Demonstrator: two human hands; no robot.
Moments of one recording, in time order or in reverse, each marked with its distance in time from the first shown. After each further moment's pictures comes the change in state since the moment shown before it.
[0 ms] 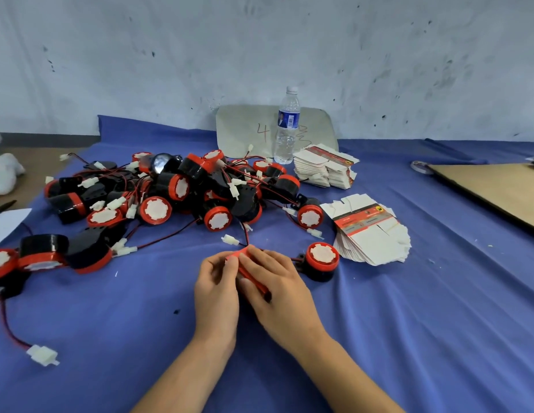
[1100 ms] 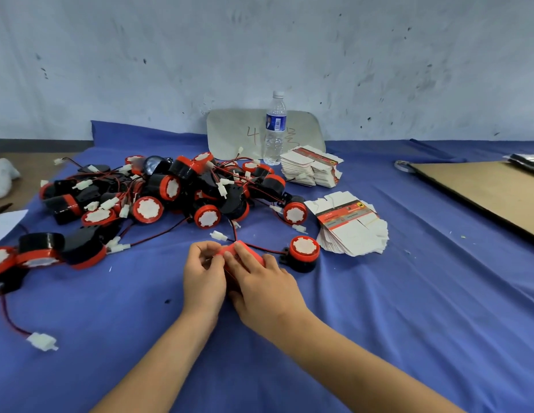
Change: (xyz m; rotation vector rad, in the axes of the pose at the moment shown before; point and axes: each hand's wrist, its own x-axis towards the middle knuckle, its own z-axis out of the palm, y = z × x) left_hand 0.009 0.004 0.001 0.265 0.015 0.132; right_hand -0.002 -0.007 -0.007 -0.456 -0.260 -0.032
